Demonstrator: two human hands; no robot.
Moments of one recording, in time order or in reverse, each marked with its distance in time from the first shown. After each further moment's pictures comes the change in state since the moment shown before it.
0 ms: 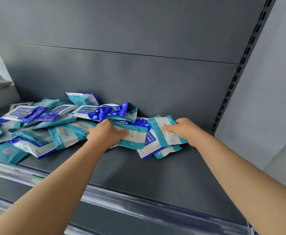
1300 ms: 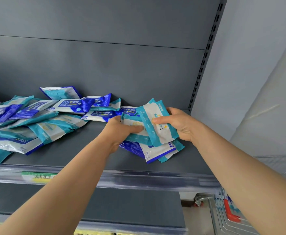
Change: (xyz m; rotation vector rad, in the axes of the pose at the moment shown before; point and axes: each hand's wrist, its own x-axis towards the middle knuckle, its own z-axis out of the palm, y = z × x) left_hand -0.054 0.030 0.019 -1.026 -0.537 0.051; right_hand -0.079 0.010 -0.007 0.506 -0.119 -0.008
